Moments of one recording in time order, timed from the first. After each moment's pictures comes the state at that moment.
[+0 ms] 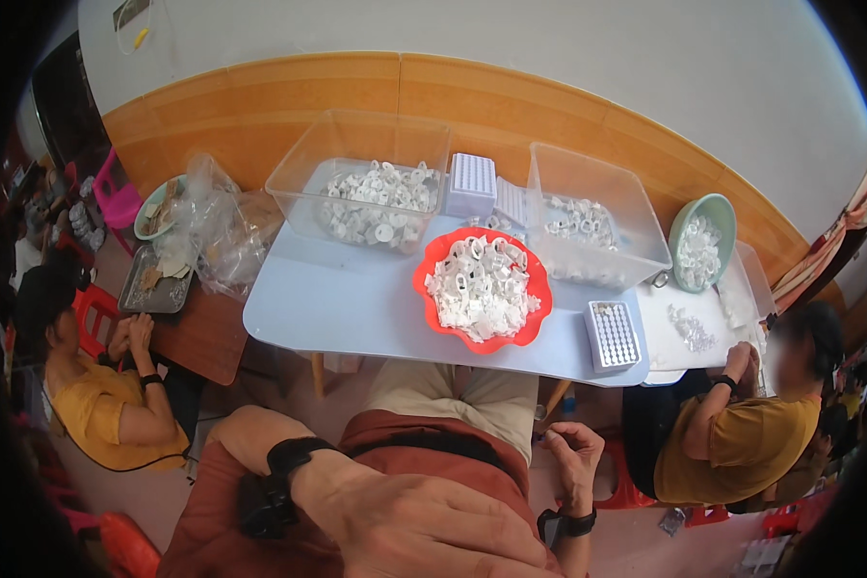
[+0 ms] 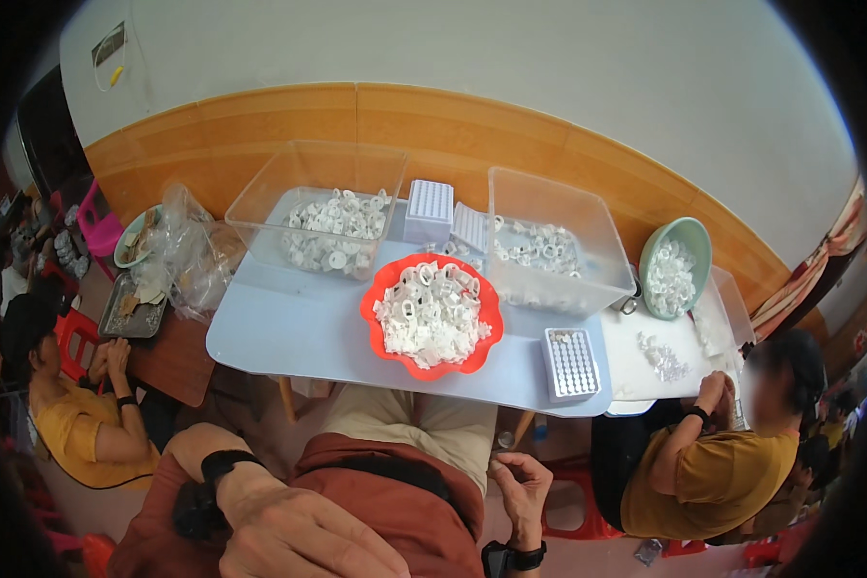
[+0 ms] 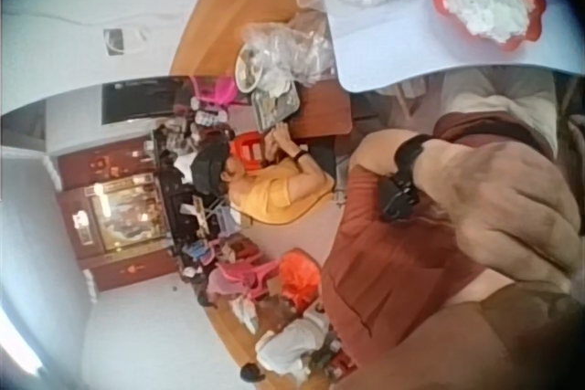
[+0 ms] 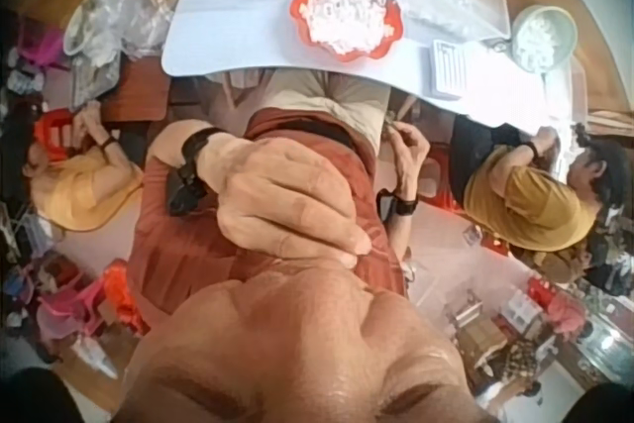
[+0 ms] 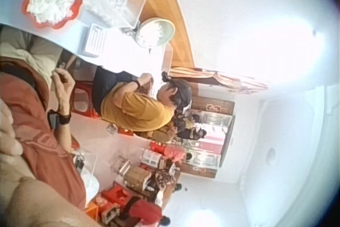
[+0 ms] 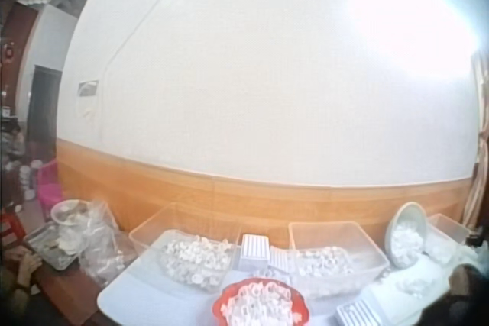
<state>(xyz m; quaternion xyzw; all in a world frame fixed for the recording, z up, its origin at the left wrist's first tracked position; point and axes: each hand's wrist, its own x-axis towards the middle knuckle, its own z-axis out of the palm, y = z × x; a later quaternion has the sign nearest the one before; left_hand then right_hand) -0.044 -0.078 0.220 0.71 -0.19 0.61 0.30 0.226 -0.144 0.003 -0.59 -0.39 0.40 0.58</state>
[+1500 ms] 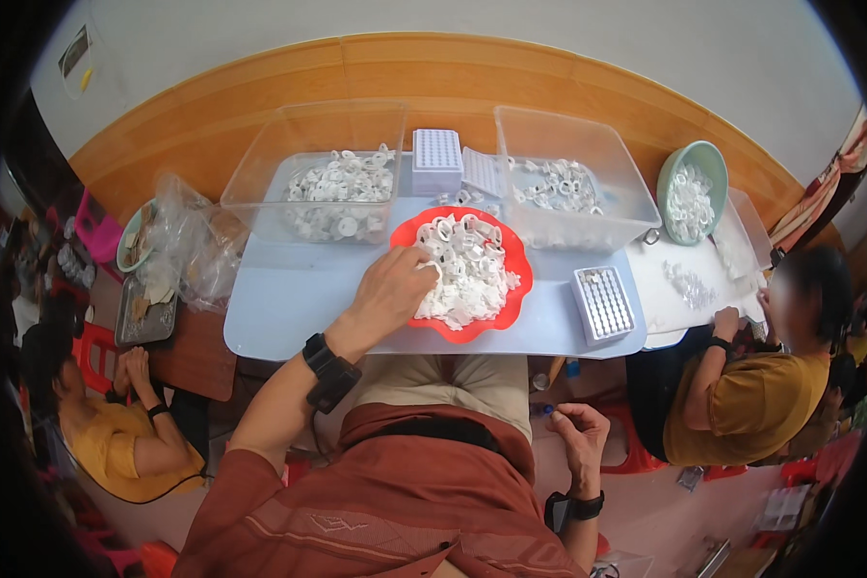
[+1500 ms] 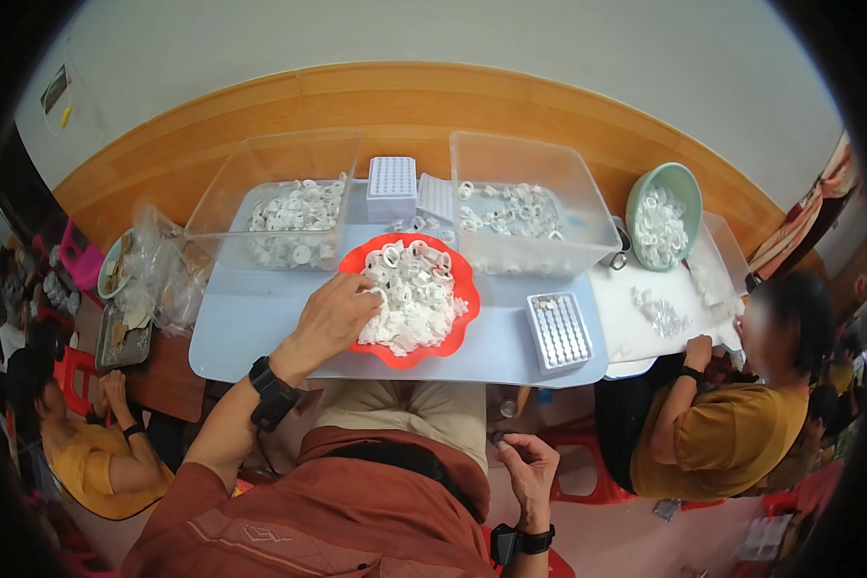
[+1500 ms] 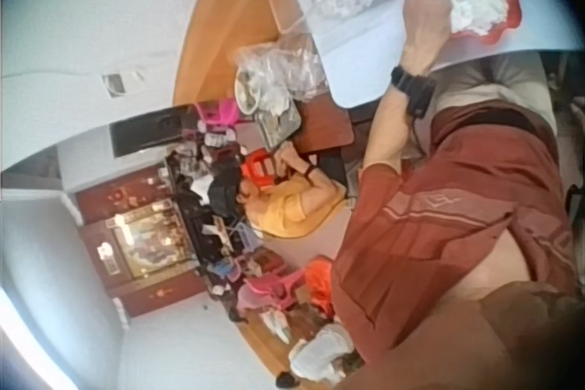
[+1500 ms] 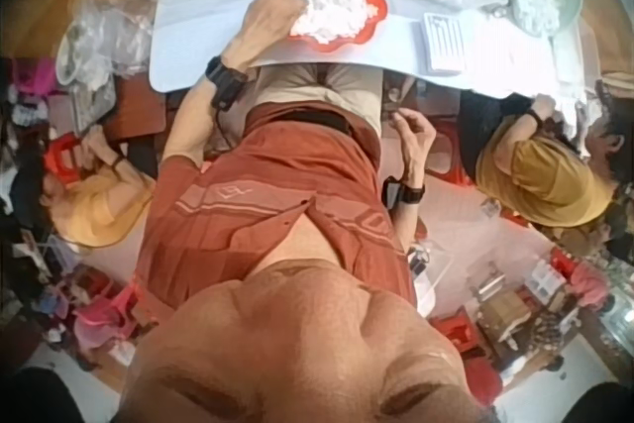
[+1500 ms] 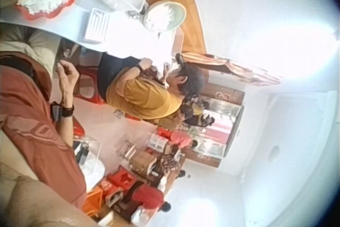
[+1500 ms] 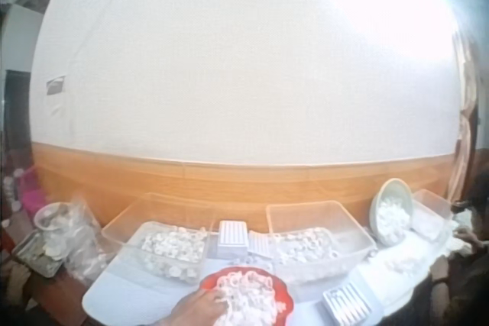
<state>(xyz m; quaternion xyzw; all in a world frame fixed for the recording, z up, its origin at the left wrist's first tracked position) -0.040 0.128 0.046 0.90 0.31 0.32 0.01 0.243 -0.149 -0.011 -0.64 -0.32 0.39 0.59</state>
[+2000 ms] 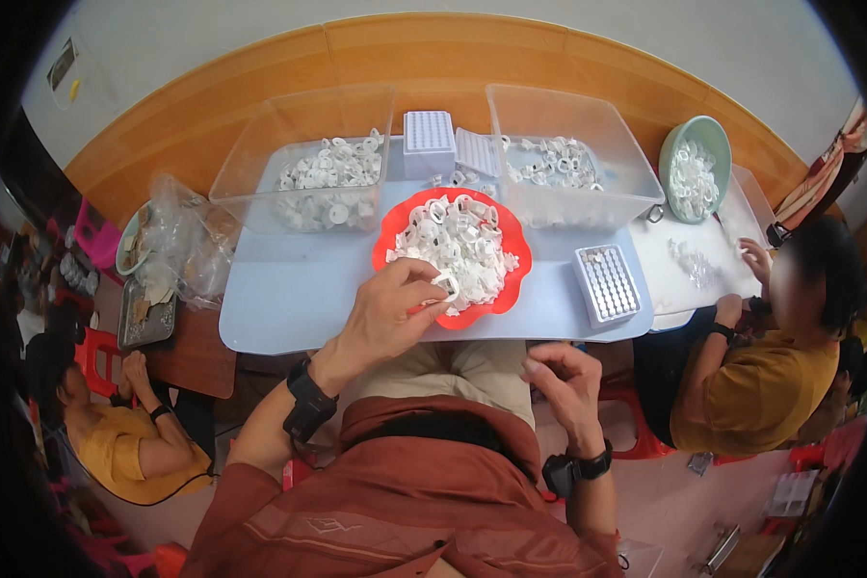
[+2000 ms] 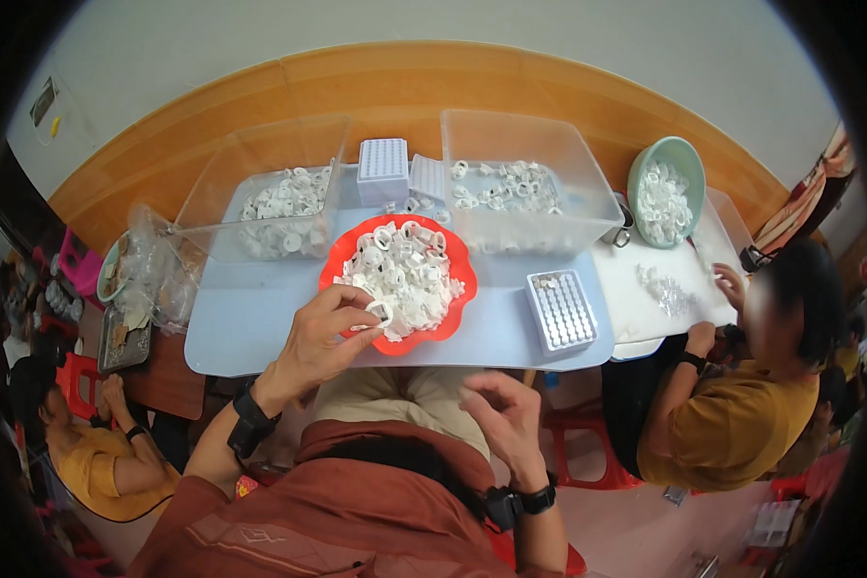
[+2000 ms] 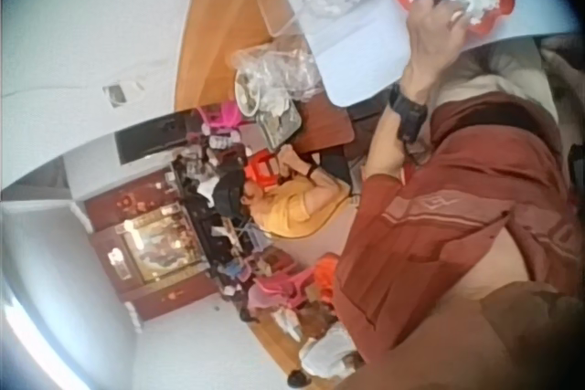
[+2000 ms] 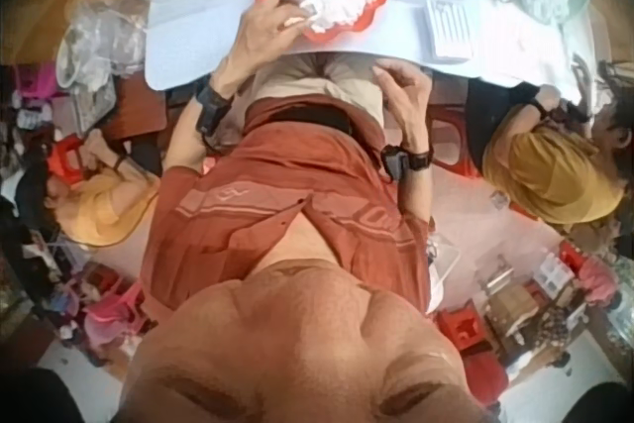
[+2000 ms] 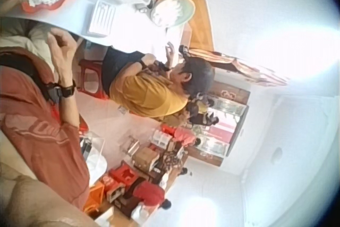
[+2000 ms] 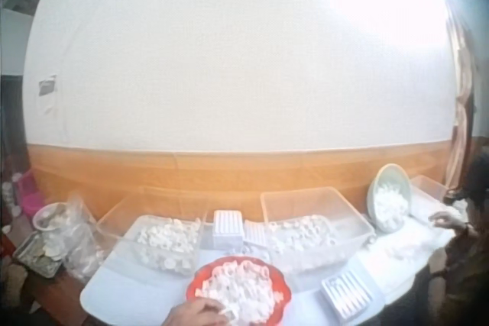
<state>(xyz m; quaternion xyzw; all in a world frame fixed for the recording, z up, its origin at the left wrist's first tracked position) -0.037 0.075 0.074 0.85 0.29 0.40 0.19 0.215 -0.077 0.039 -0.55 -0.43 0.44 0.57</state>
